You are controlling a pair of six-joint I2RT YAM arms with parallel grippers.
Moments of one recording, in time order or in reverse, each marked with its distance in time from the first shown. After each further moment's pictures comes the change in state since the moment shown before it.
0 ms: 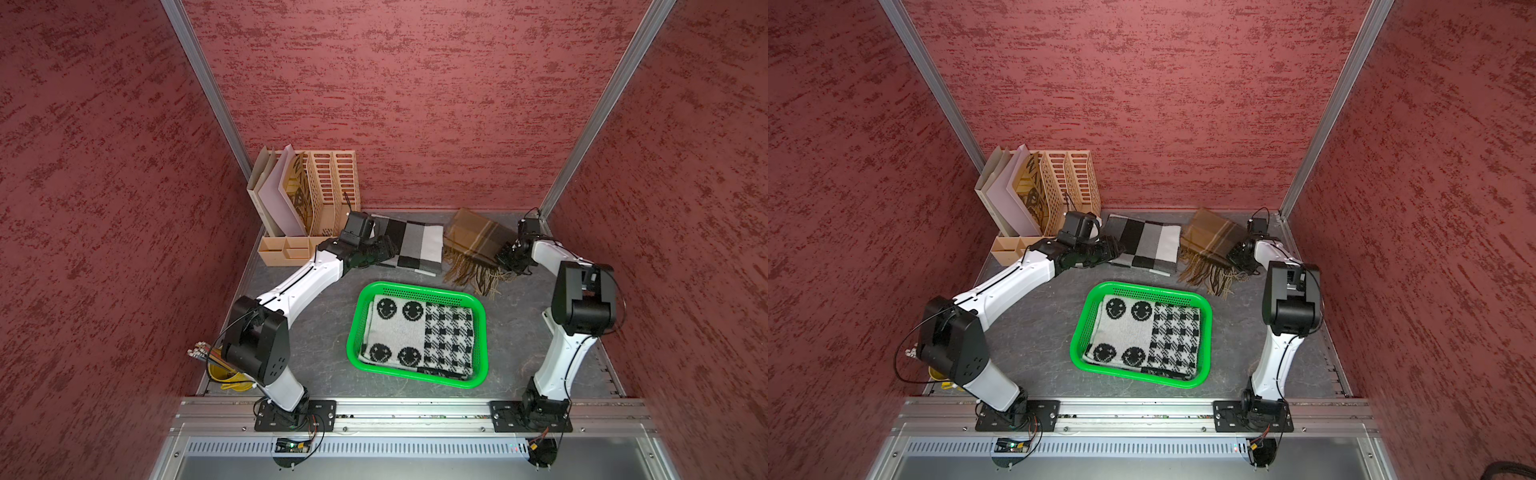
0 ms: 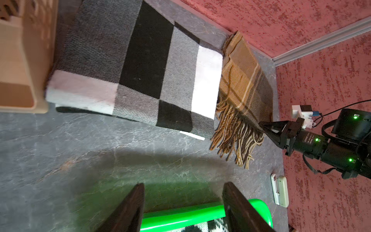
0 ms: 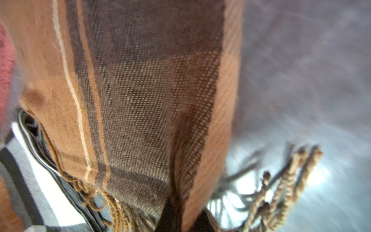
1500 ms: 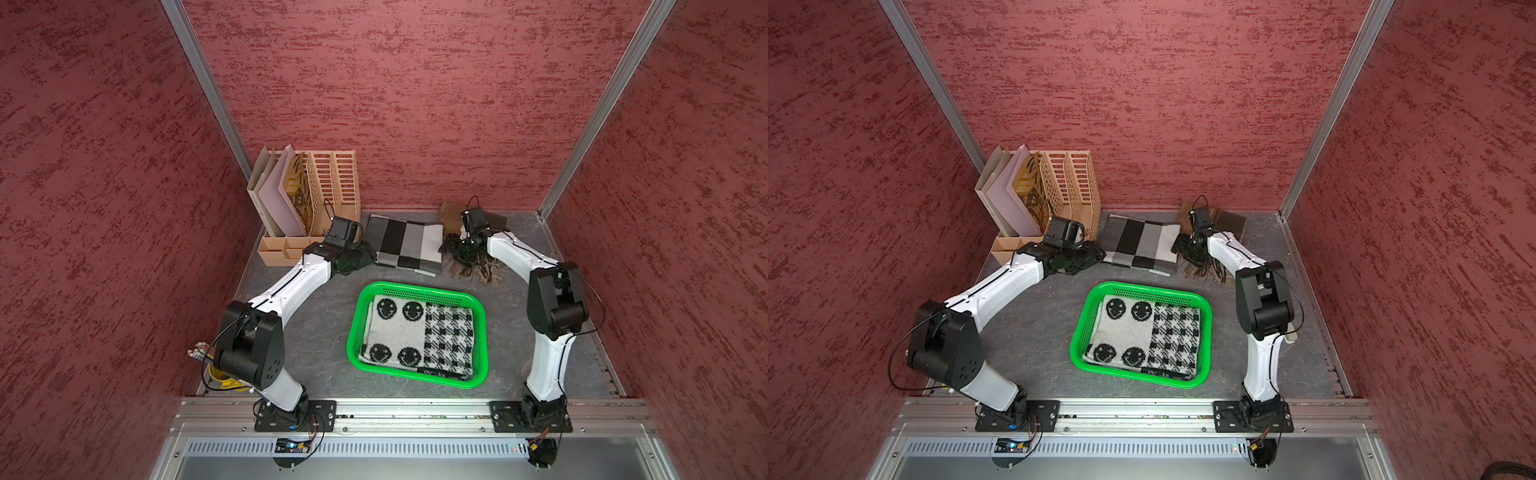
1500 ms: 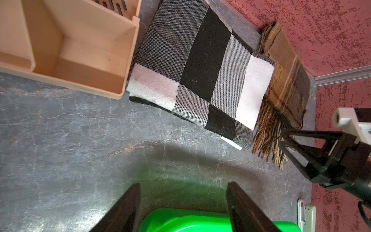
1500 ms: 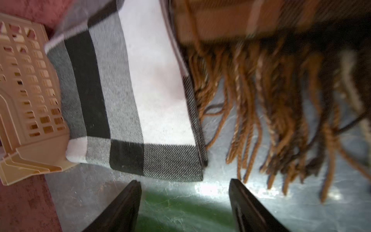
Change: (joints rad) left arm 0.131 -0.059 -0.113 -0.051 -0.057 -0.015; right arm 0.340 0.055 0.241 -0.076 -0.045 0.083
